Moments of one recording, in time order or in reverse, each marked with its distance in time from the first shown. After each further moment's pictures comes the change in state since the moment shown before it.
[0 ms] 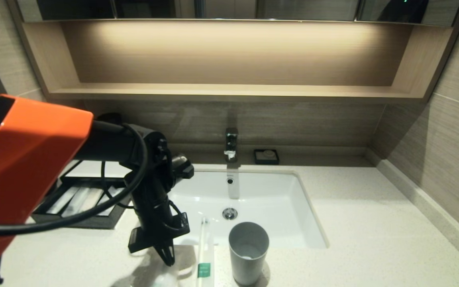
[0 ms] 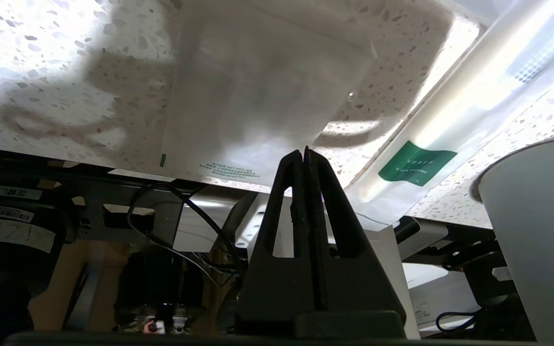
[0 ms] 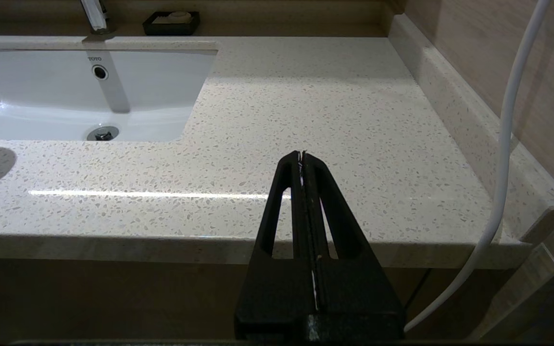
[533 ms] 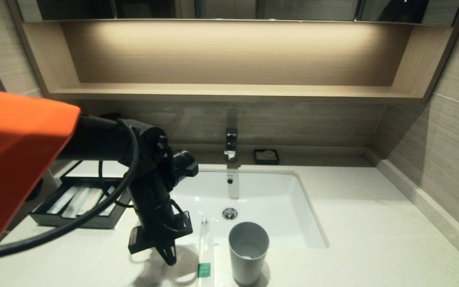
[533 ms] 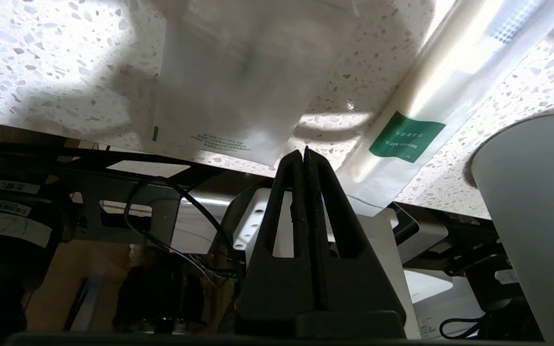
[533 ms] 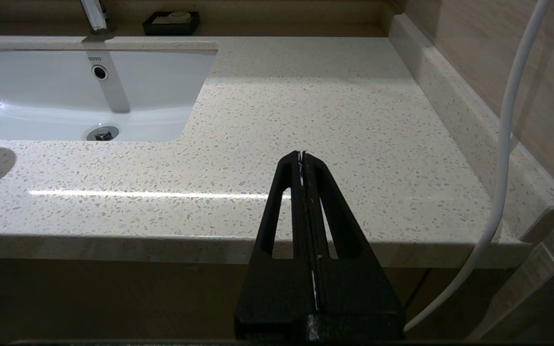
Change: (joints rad) left arm -0.038 -0.047 0.006 -0.003 0.036 -0.043; right arm 0.000 0.000 0.000 0.000 0.000 0.001
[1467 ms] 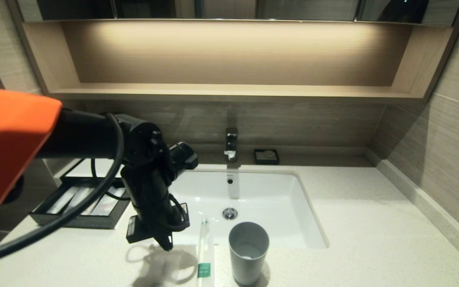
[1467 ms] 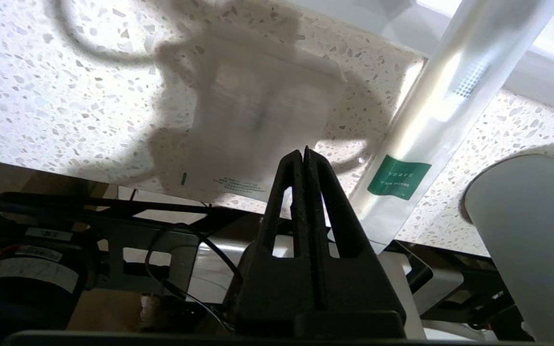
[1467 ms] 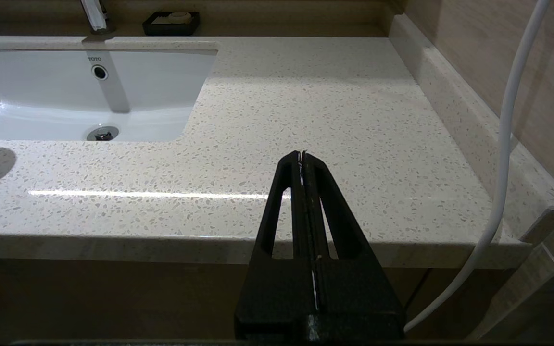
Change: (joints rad) left arm -0.011 -0.044 0.018 -0.079 0.139 0.017; right arm 0.000 0.000 0.000 0.000 0.000 0.000
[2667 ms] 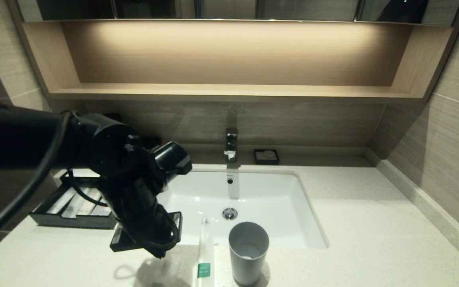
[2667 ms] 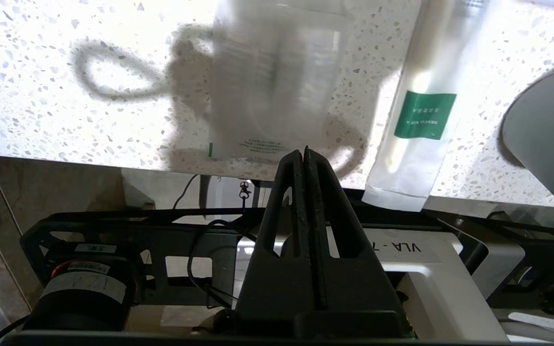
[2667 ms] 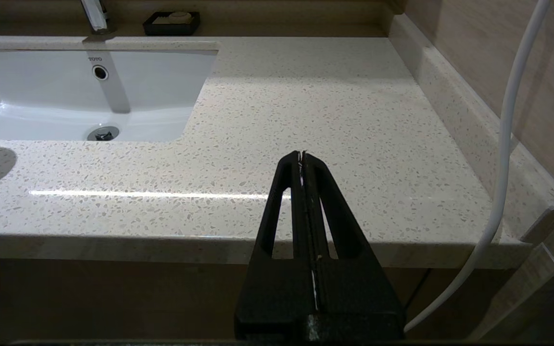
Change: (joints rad) left arm -0.047 -0.154 0.162 -0.080 0.050 0.124; right arm 0.000 0.000 0.000 0.000 0.000 0.000
